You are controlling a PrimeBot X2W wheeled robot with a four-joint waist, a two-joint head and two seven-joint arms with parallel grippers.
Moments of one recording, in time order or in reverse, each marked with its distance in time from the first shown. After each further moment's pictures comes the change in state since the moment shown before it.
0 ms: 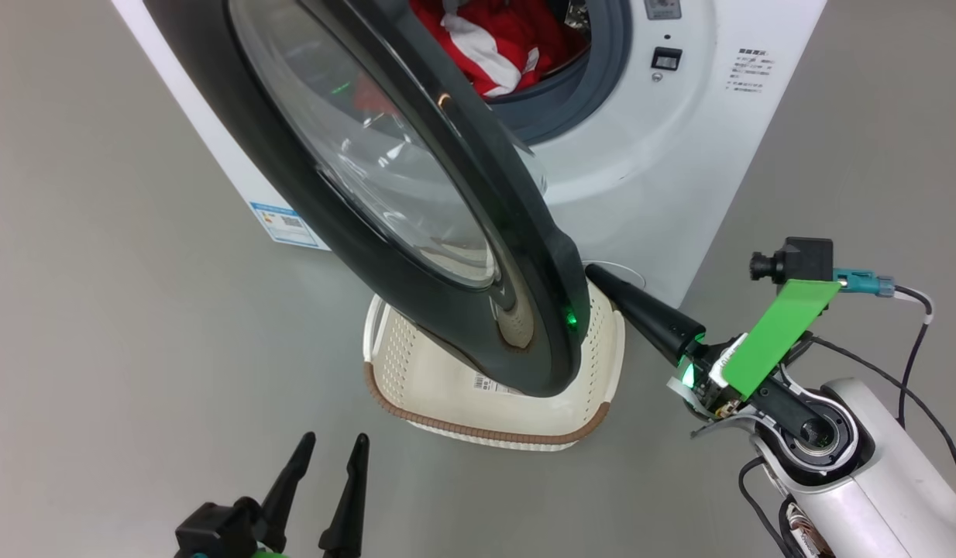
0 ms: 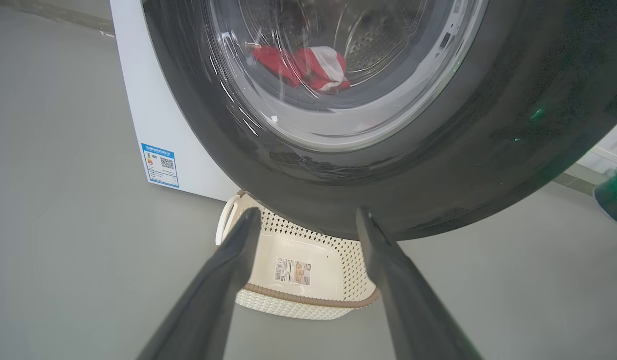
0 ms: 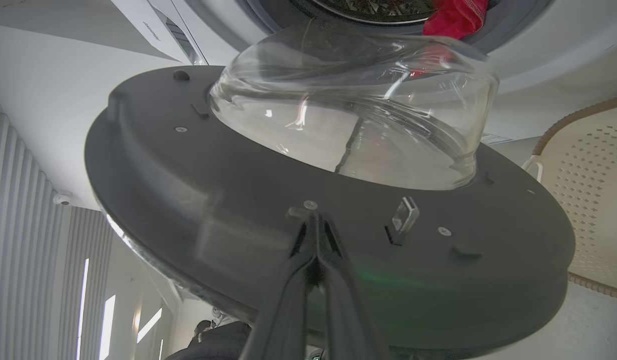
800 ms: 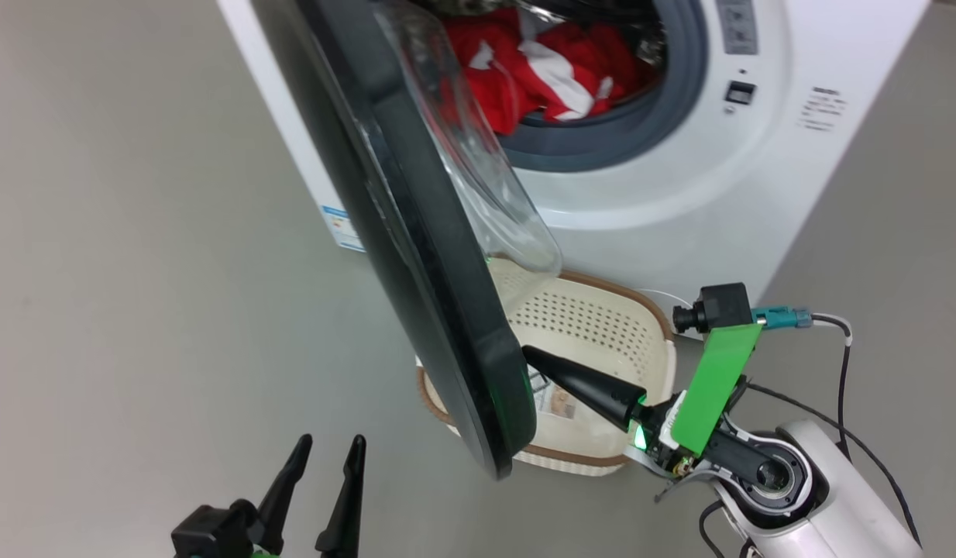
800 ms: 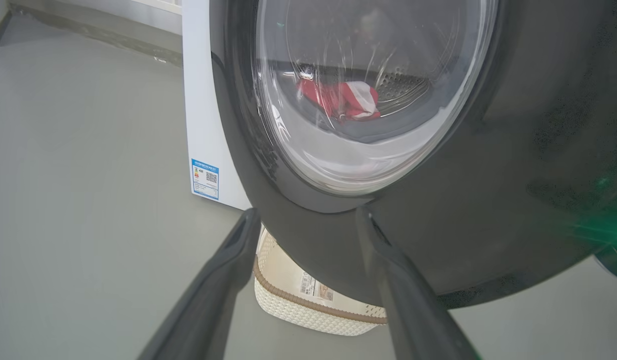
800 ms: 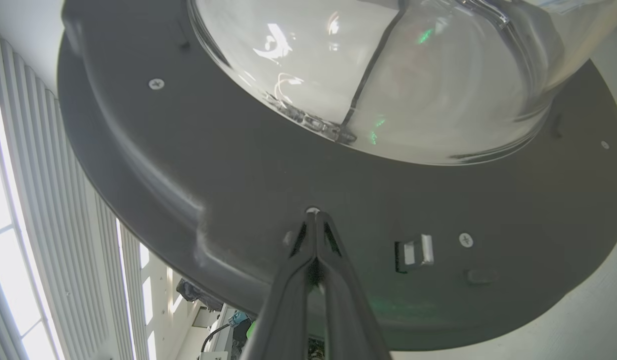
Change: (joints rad) left arm 0.003 0.000 0.002 -0.001 -0.008 0.000 0.000; right arm 0.070 0.090 0.021 -0.007 -0.044 0.000 0.204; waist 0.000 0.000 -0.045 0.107
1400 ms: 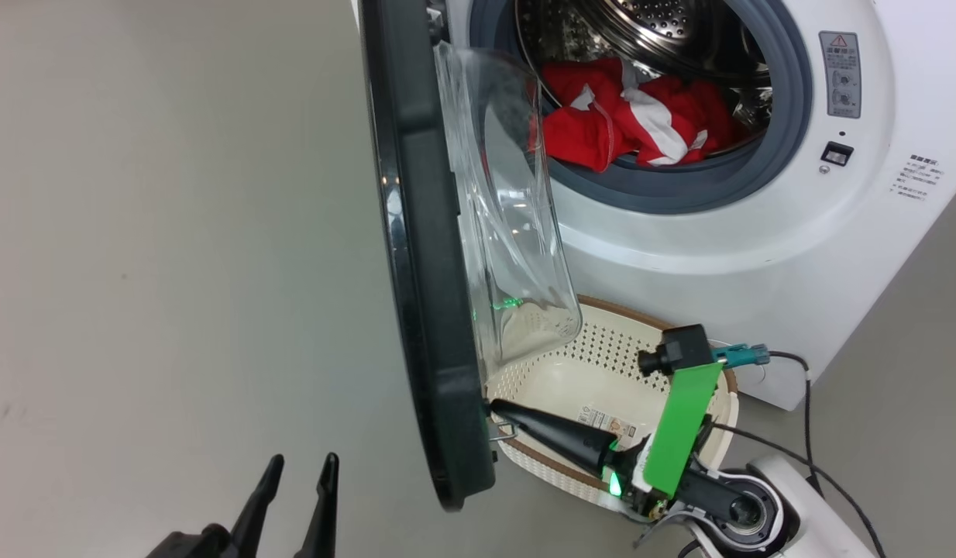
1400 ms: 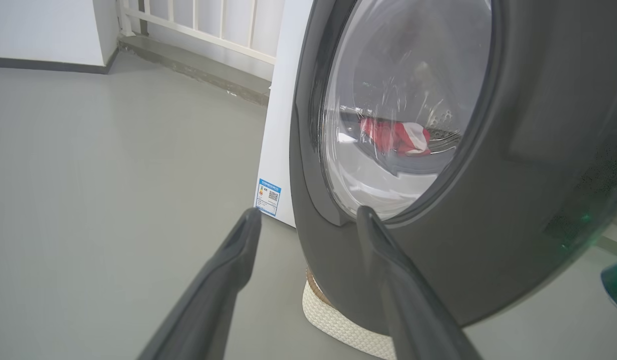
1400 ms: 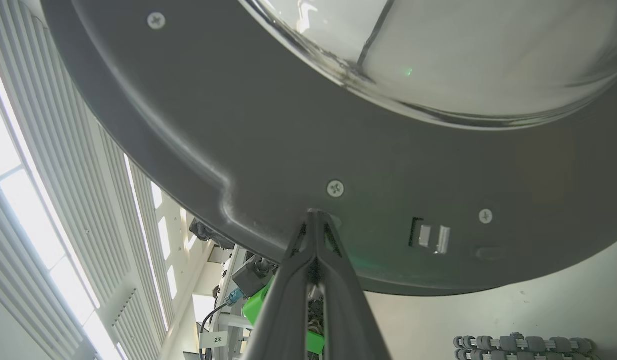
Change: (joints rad) left arm 0.071 0.001 0.058 -0.043 0.021 0.000 0.000; right arm 0.051 0.020 0.050 0.016 0.009 0.000 0.020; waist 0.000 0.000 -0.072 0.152
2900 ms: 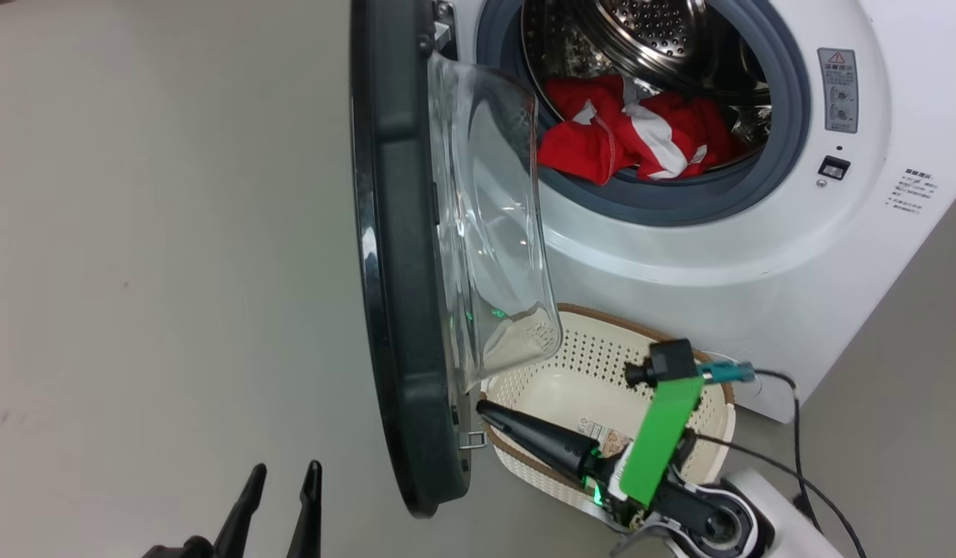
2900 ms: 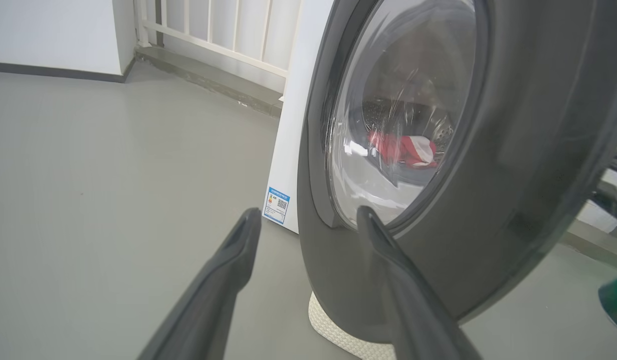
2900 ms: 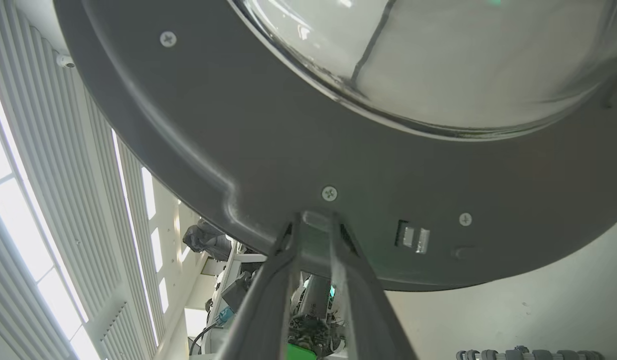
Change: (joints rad) left arm 0.034 0.000 0.042 -0.040 0.000 0.003 0.000; right arm -0.025 0.009 0.089 0.035 0.019 0.000 -0.123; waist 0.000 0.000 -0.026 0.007
